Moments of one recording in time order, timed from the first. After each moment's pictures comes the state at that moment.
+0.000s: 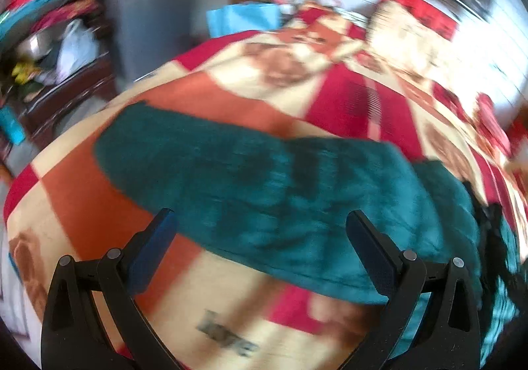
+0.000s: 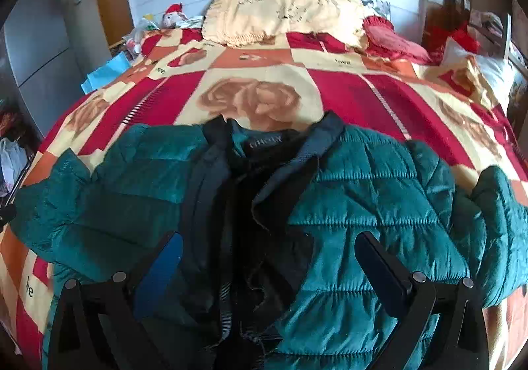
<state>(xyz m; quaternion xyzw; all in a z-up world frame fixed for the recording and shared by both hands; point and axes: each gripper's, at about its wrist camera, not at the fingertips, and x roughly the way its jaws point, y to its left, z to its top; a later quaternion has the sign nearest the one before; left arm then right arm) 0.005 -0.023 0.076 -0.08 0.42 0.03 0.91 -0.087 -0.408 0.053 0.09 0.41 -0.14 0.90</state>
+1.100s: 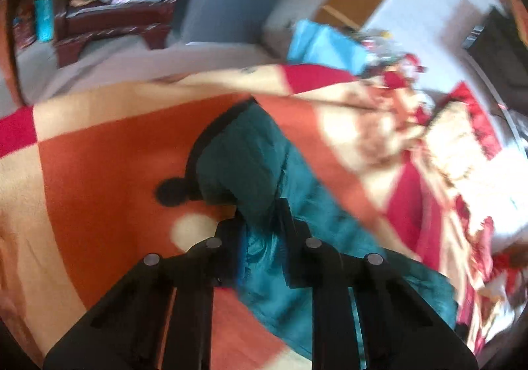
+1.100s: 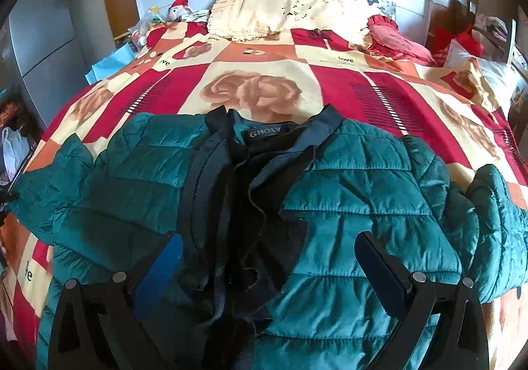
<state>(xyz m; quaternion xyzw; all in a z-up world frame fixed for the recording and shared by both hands) 0.050 0.109 0.056 -0.28 0.37 0.08 0.88 -0.102 -0.409 0.056 0.08 0.42 -0.13 0.90</state>
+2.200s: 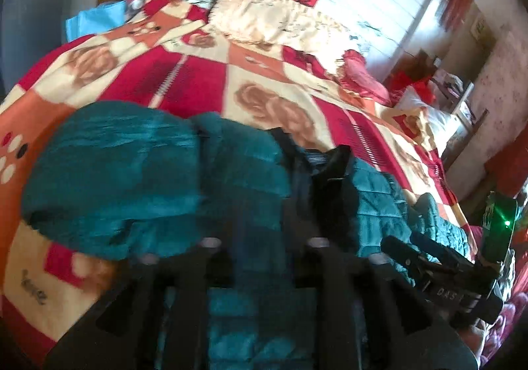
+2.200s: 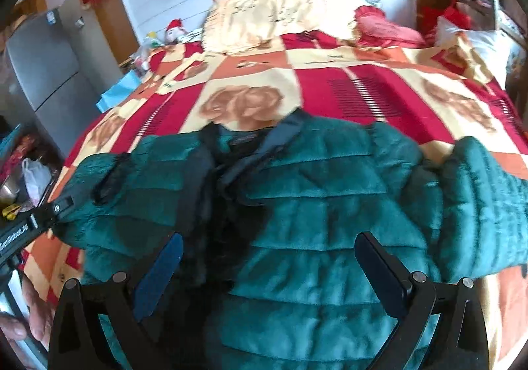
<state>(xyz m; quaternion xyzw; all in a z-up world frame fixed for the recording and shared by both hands) -0.064 -0.203 0.118 -0.08 0.42 -0.25 0.87 -0.150 -0.448 0.083 0.15 0.40 -0.09 0.90</state>
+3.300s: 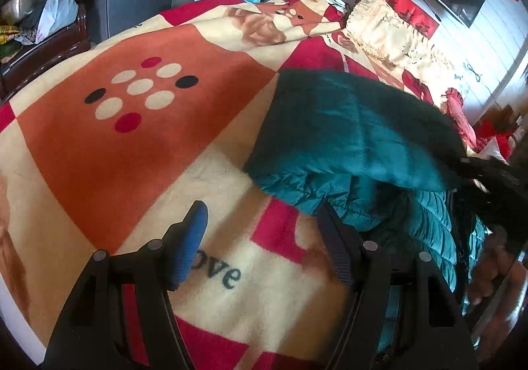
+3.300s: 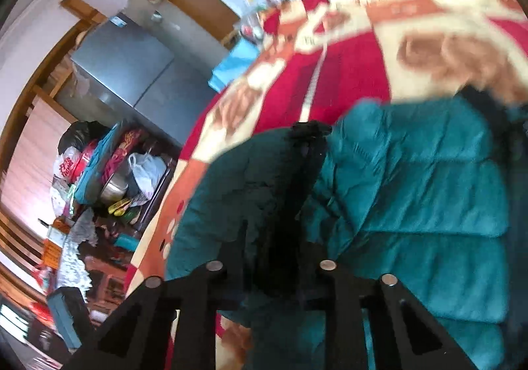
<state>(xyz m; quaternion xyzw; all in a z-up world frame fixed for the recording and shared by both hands) -0.063 -0.020 0.052 -0.13 0.45 -0.06 0.88 0.027 -0.288 0.044 0.28 0.38 0.16 0.87</state>
